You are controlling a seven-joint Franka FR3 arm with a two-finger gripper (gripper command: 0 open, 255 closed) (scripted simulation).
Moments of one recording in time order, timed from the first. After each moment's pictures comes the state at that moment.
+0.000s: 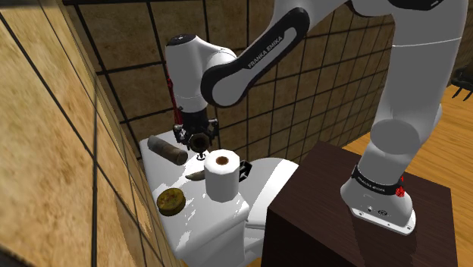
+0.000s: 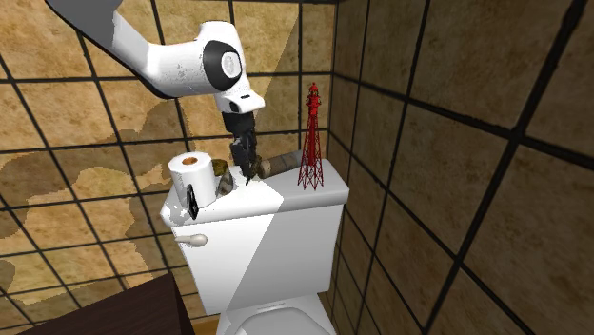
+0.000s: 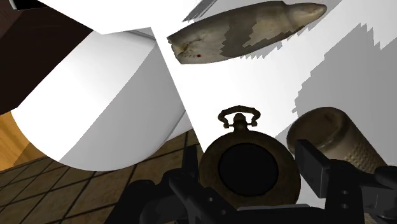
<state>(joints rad) -0.19 0.24 0.81 -2.05 -0.35 2.23 1.42</state>
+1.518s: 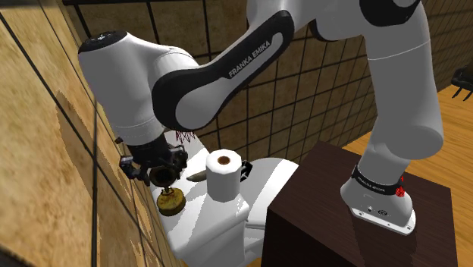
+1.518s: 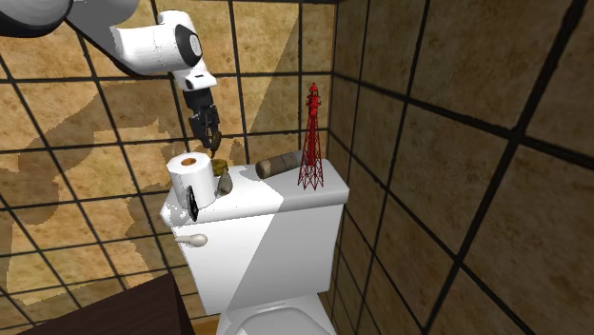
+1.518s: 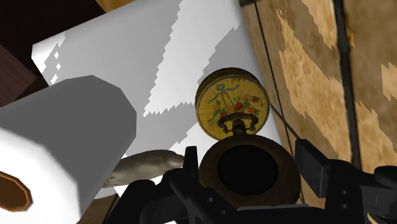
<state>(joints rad) 0.18 0.48 0.82 -1.69 -0.51 1.99 1.76</state>
